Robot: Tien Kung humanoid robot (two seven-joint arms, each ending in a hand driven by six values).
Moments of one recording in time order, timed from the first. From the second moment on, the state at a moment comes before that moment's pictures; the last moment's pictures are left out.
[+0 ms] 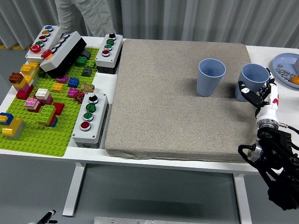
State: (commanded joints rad) left arm -0.12 0.10 -1.14 -0.18 1.11 -0.18 0.05; right arm 0.51 -0.10 0.94 0.90 -0.63 -0.60 0.39
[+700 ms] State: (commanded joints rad) left arm -0.12 0.10 -1.13 -0.18 1.10 -0.18 0.05; right arm 0.51 -0.09 0.93 0.88 -0.63 -0.59 0.40
